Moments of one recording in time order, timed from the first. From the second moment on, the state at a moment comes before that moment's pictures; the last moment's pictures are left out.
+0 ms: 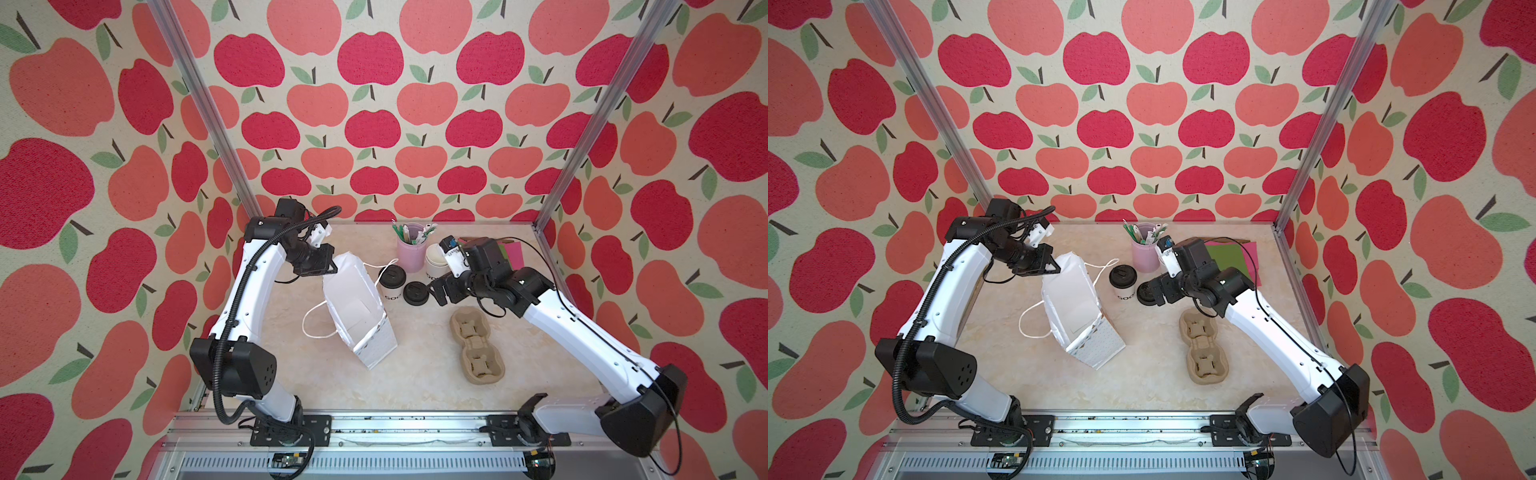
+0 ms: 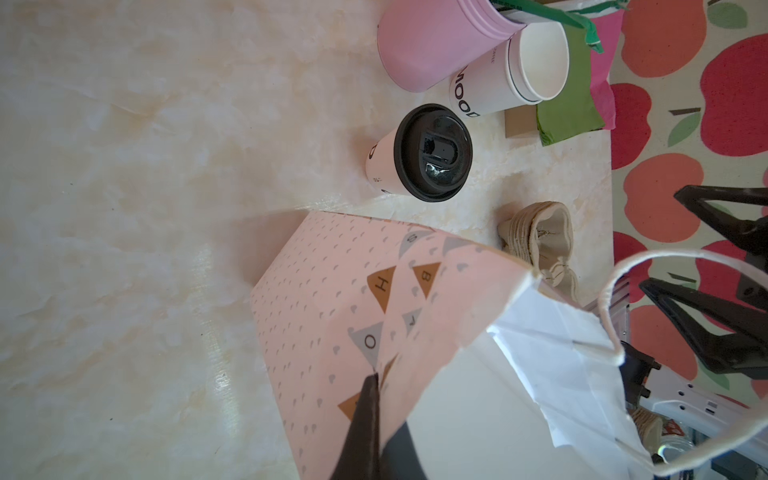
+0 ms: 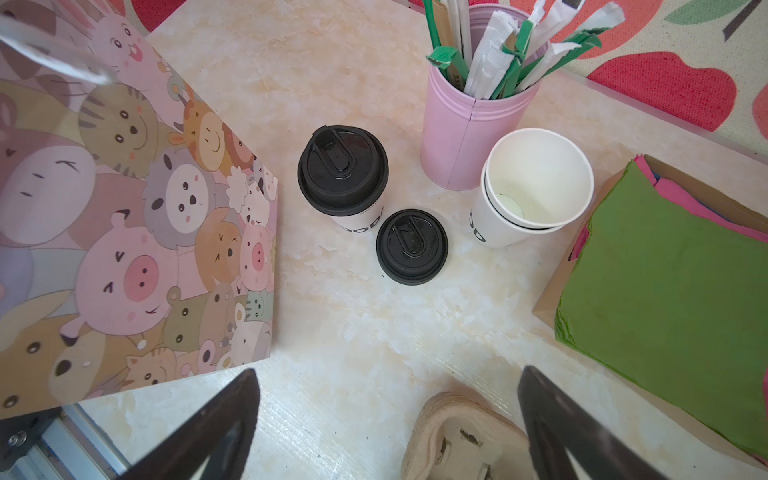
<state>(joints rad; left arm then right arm) -0.11 1.59 1.76 -1.39 0.50 -0.04 0.70 1.31 1.29 -0.75 -0.03 0.04</state>
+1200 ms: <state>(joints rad) -0.19 1.59 1.79 -1.44 0.26 0.00 0.65 1.31 1.28 -0.85 0.01 0.11</state>
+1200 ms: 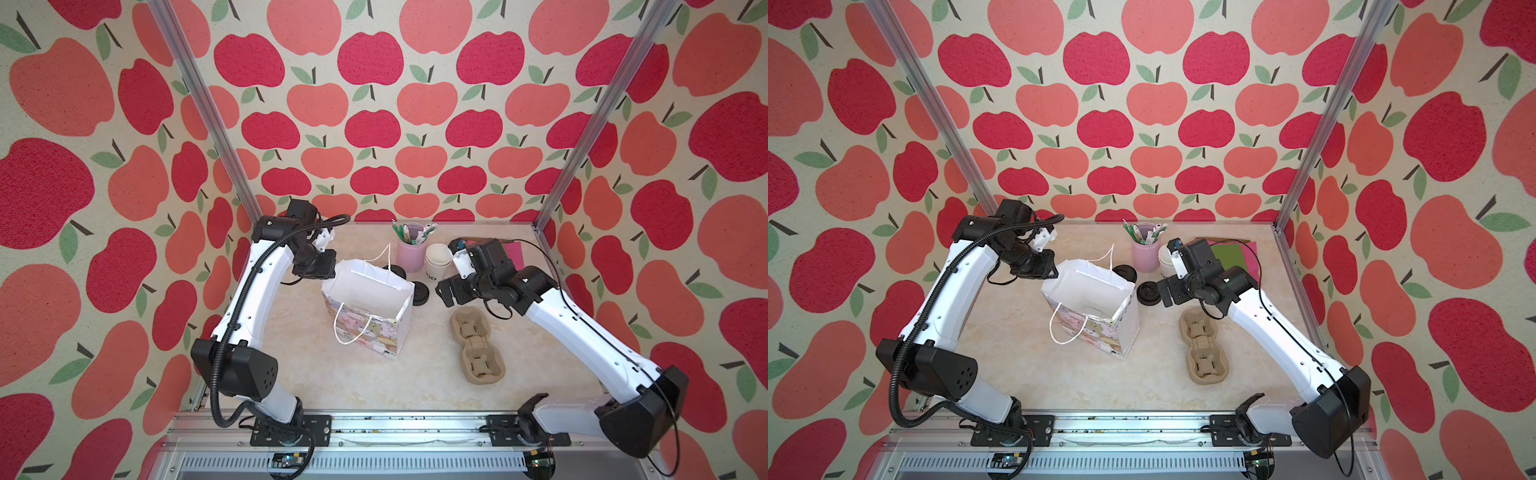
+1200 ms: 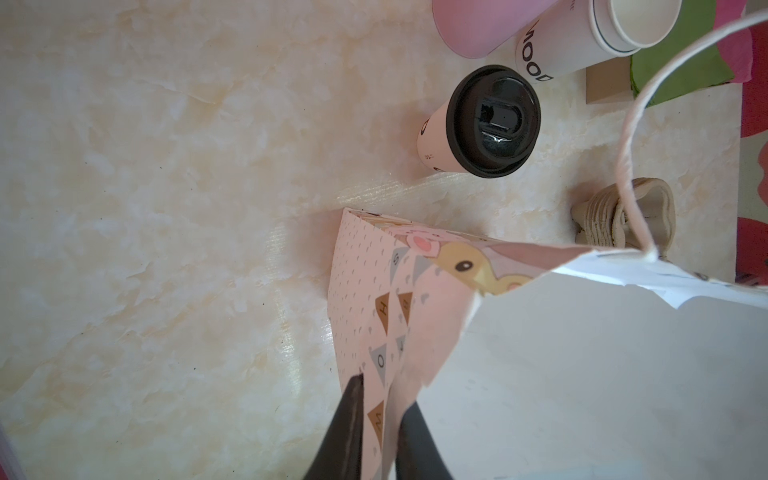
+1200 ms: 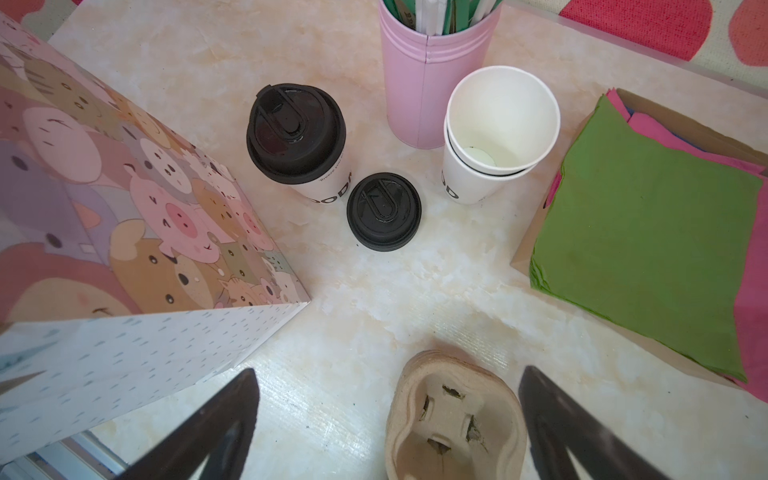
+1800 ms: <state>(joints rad) -0.17 1.55 1.73 -1.34 0.32 0.00 0.63 1.20 1.09 -1.10 0.07 0.32</state>
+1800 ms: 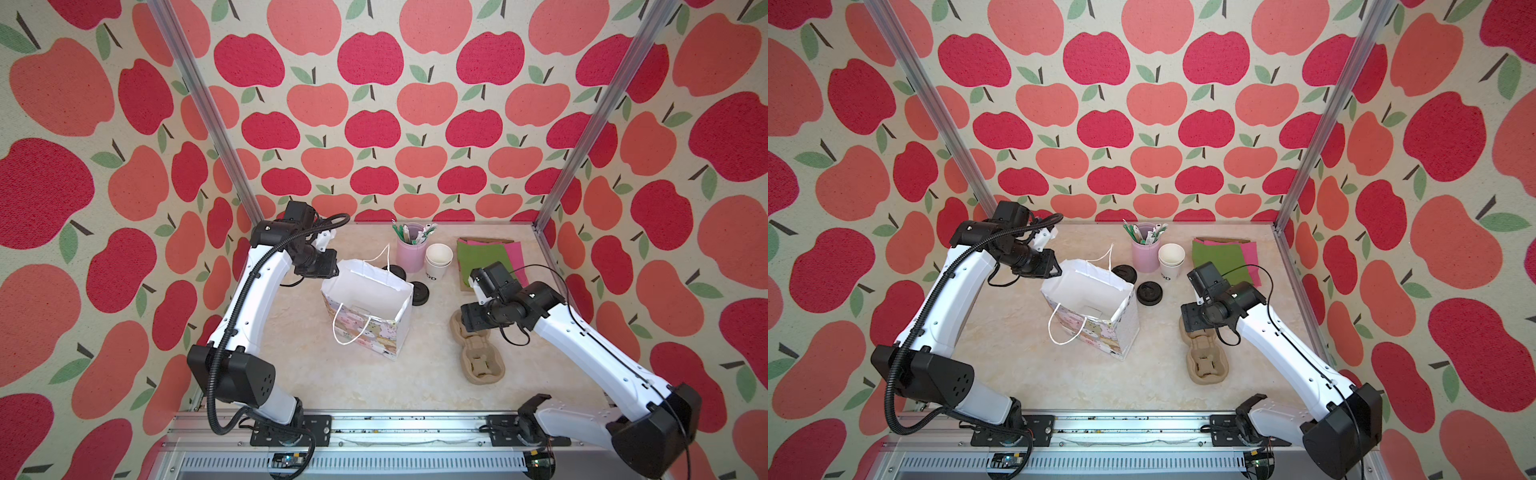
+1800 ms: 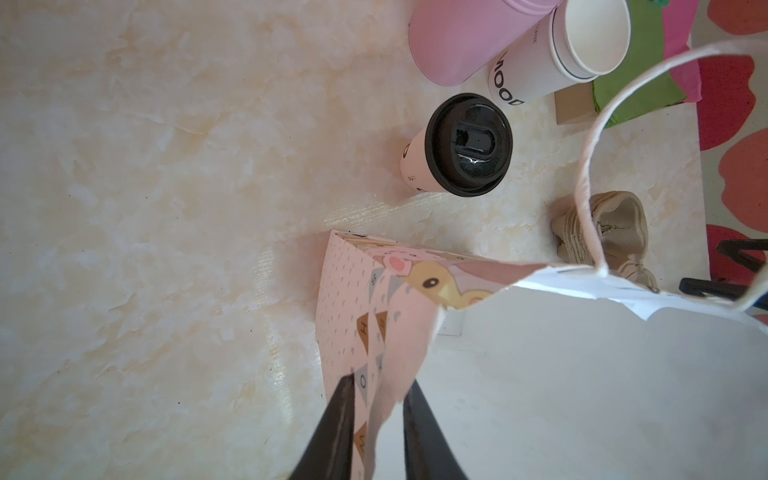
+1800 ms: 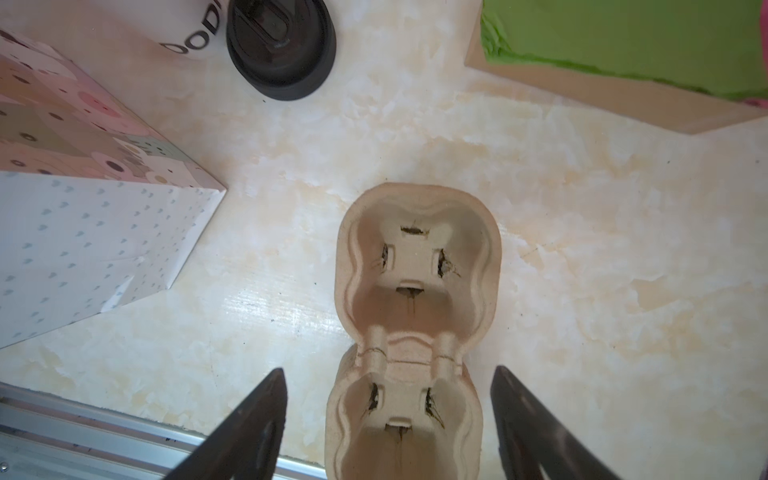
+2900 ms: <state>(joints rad) -0.11 1.42 1.61 -1.20 0.41 -0.01 0.59 1.24 0.89 -1.02 0.01 0.38</state>
